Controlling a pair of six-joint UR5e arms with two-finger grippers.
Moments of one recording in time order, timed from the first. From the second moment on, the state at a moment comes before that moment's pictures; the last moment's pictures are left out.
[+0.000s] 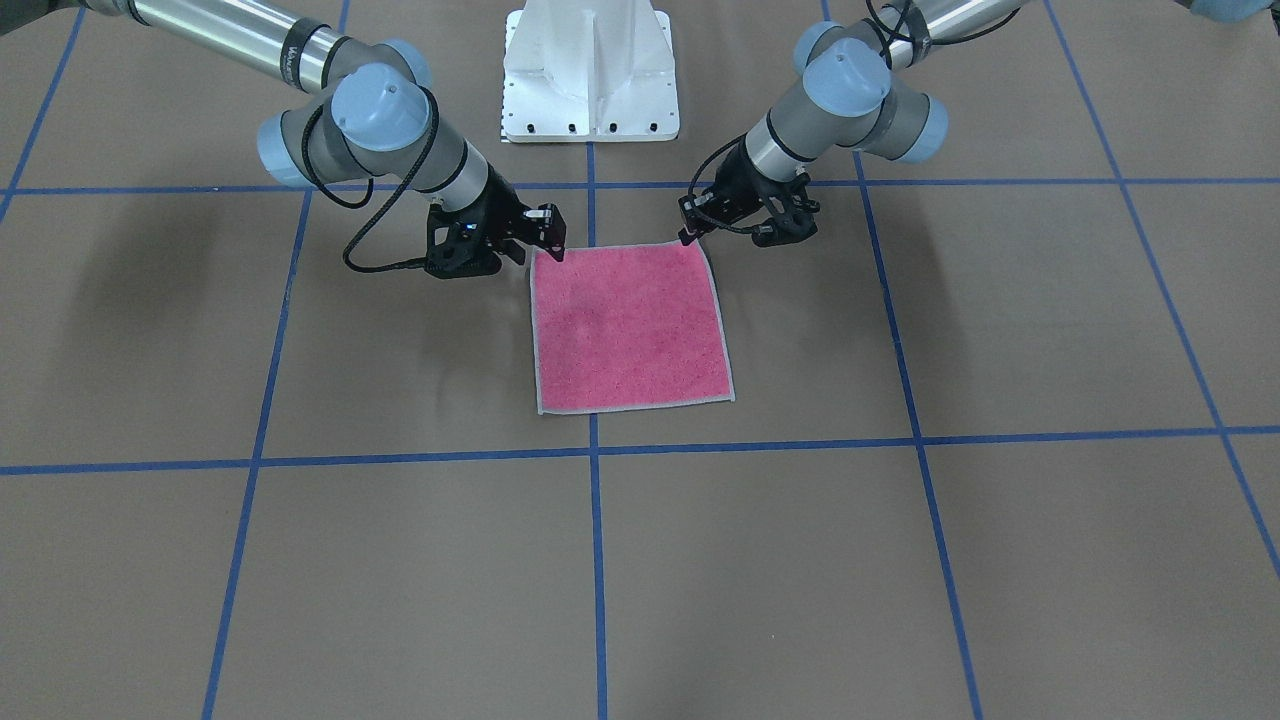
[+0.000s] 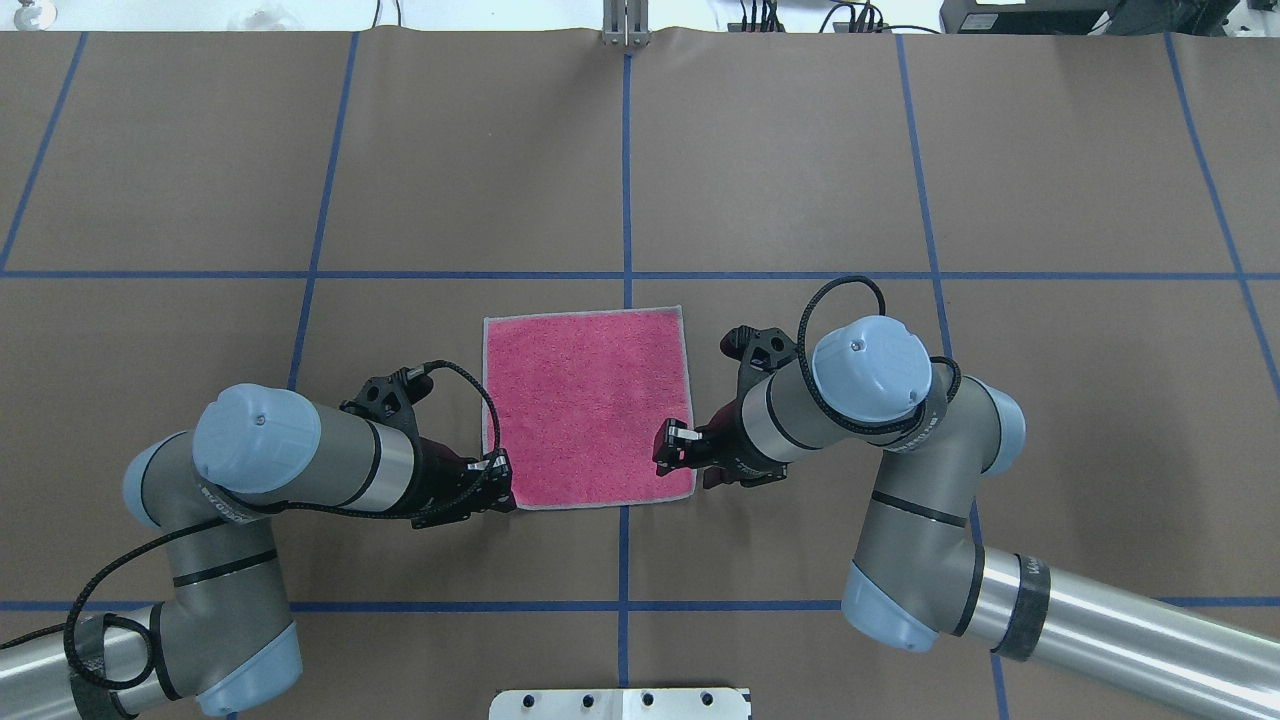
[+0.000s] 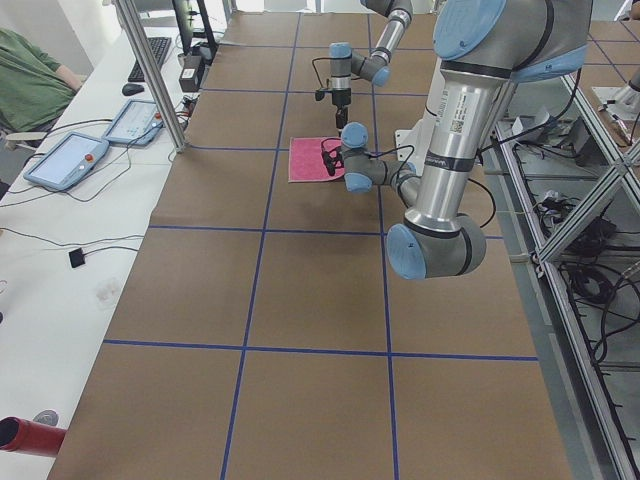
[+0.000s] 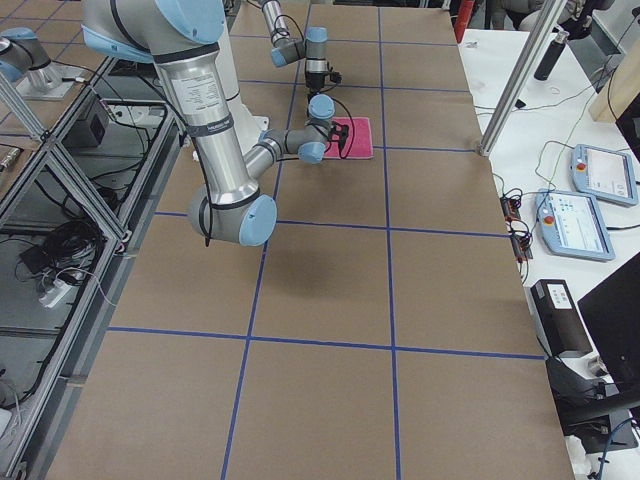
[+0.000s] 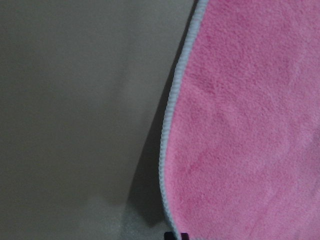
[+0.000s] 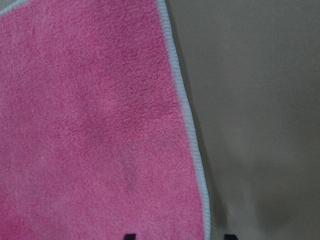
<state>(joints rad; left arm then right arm) -0.40 -1.89 -1.70 -2.36 -1.94 -1.82 0.44 -1.11 1.63 -0.95 2.04 1.57</state>
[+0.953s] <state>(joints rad) -0.40 -1.89 -1.70 -2.36 -1.94 -1.82 0.44 -1.11 1.60 -0.95 2.04 1.57</state>
